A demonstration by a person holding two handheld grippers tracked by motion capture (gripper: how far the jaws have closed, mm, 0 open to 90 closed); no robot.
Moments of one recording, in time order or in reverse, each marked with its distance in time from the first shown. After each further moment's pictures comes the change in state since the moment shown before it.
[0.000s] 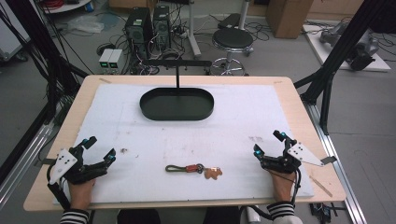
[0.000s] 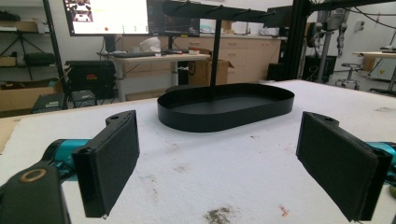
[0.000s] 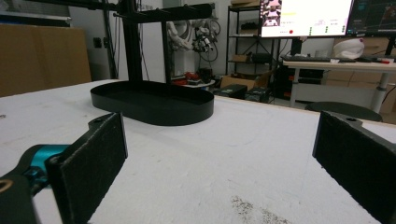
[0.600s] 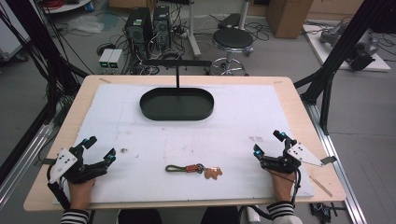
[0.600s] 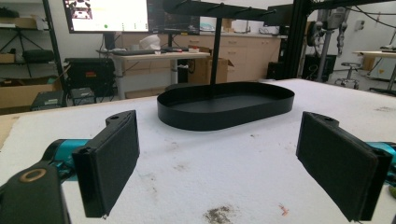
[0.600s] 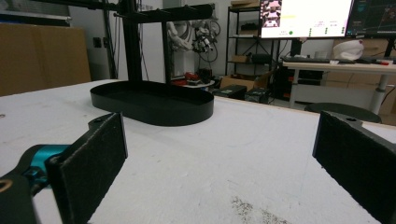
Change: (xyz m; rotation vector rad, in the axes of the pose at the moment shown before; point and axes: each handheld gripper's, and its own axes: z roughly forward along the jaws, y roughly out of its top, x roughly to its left) left arm 0.000 0.000 0.000 0.006 -0.001 -0.004; right arm 0.001 0.000 0.000 0.000 -0.001 -0.010
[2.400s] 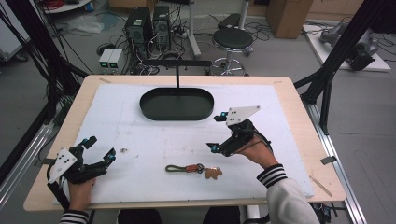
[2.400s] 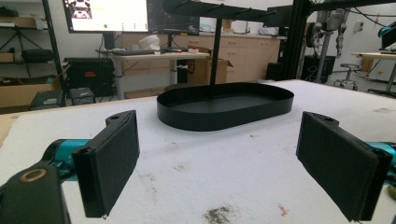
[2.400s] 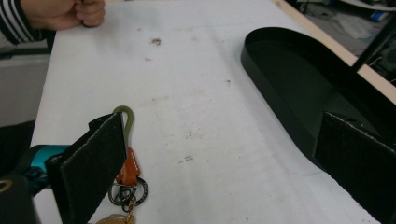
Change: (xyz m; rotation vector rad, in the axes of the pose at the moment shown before) left arm 0.001 0.000 0.000 -0.002 -0.003 -0.005; right arm 0.085 0.101 0.132 0.491 0.644 -0.299
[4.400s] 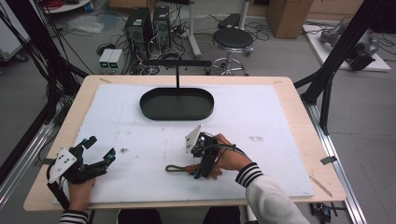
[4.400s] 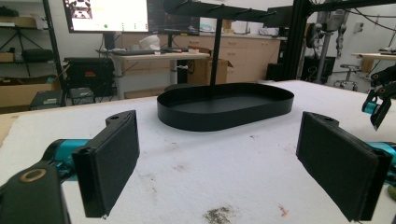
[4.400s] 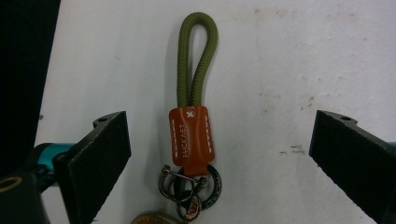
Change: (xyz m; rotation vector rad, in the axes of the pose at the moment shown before) left arm 0.000 0.000 0.000 -0.001 0.000 -0.005; right arm 0.041 0.002 0.100 0.468 0.275 -0.202
